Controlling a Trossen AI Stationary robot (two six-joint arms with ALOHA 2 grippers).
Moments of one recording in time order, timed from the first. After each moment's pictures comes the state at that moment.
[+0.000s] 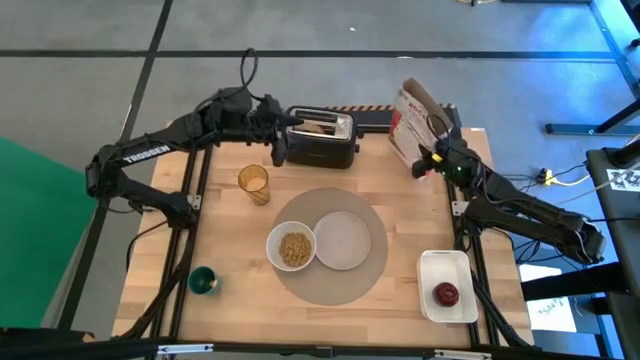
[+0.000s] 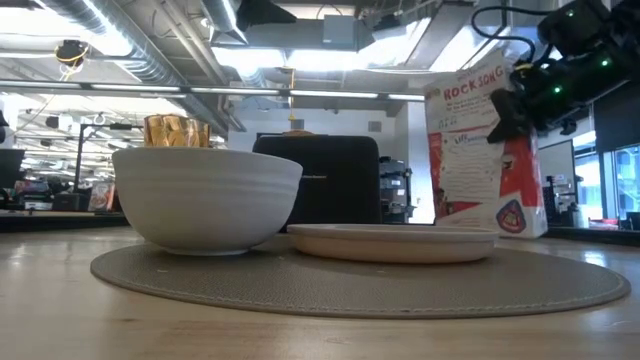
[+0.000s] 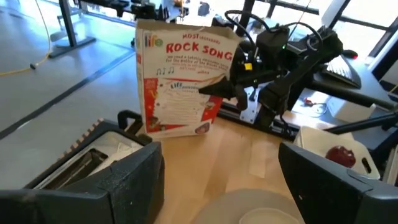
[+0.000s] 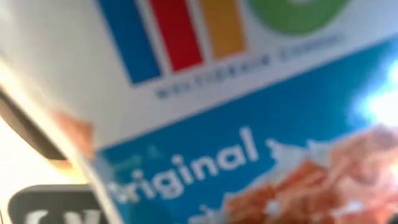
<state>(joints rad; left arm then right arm) 0.37 1.27 1.34 -0.37 0.10 -0.15 -0.60 0.57 0.33 -0.17 0.42 0.18</state>
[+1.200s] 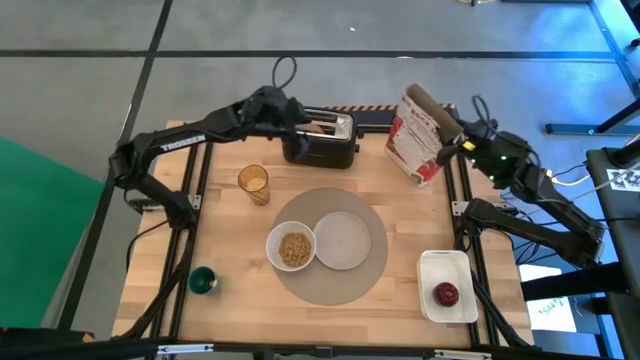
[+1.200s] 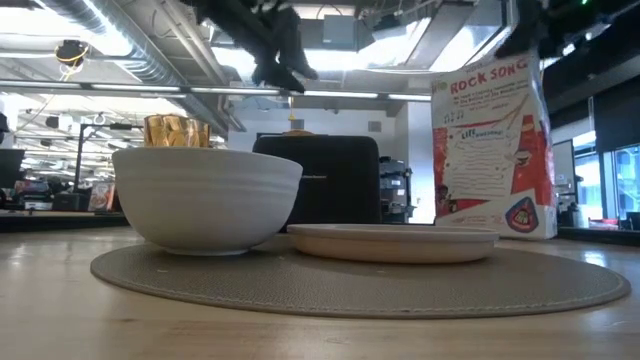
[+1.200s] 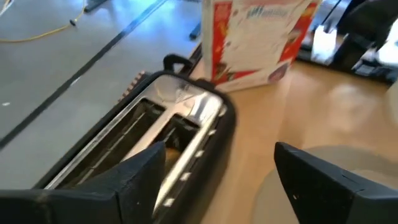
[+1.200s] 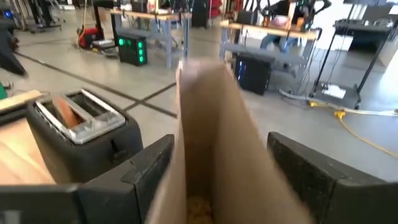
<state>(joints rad) 0.50 1.50 1.34 -0.39 0.06 0.03 -0.60 0.48 0.75 -0.44 0.38 0.02</state>
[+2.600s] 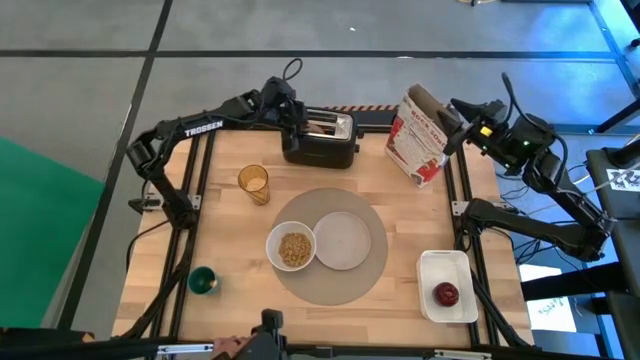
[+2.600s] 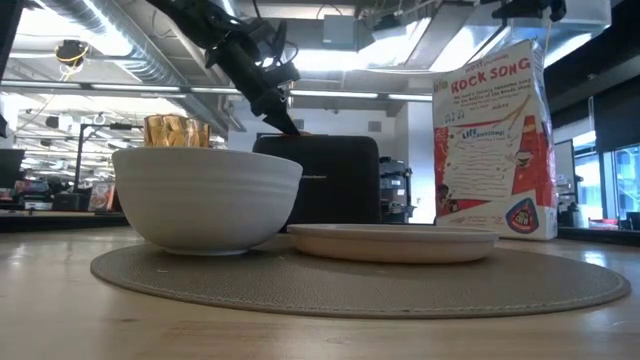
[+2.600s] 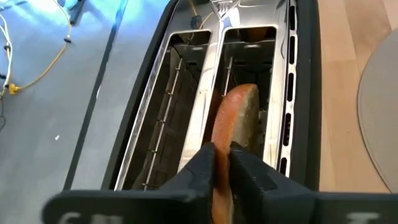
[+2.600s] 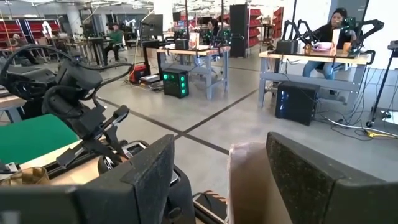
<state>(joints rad) 0.67 1.67 1.34 -0.41 0.15 0.61 -0.60 0.62 0.99 -0.40 0.21 0.06</state>
